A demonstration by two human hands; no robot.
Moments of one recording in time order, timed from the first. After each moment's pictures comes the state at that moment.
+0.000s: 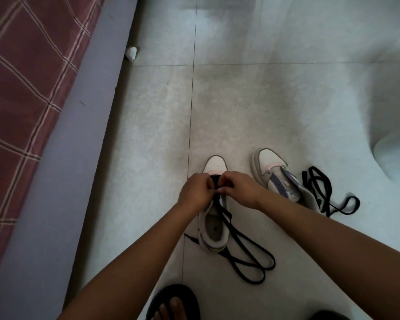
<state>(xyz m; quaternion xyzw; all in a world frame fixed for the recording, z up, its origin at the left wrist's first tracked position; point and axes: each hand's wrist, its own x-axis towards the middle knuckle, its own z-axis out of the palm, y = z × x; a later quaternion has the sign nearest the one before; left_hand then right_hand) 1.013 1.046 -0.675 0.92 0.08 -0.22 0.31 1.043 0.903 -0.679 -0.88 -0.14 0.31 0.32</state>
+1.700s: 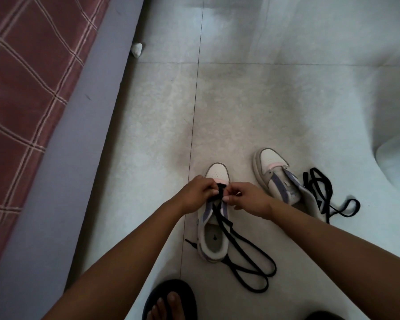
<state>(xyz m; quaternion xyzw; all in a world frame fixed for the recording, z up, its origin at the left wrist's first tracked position) 1.005 1.066 -0.690 0.87 -0.02 -0.27 0.41 1.020 0.884 -0.694 -0.75 -0.02 0.42 0.51</state>
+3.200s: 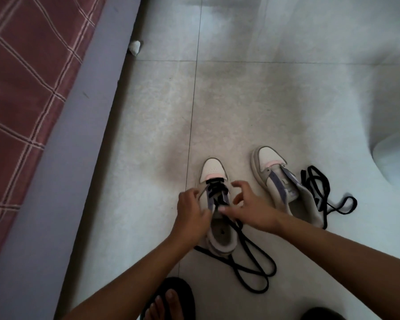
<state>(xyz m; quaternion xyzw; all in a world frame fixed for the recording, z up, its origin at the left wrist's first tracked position) 0.937 1.041 -0.680 0.86 0.20 -0.17 0.44 0.992 0.875 -0.670 -0.80 0.01 0.43 0.43</state>
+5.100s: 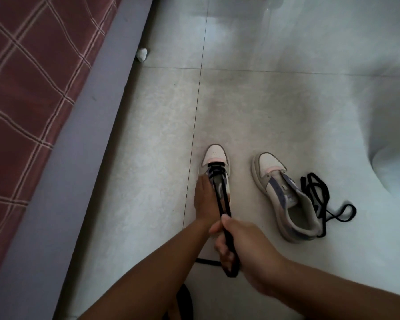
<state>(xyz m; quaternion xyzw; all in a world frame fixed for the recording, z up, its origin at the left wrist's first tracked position) 0.982 1.004 -0.700 0.87 0.22 -0.09 0.44 0.927 0.914 -0.578 -0.59 0.24 0.41 0.65</state>
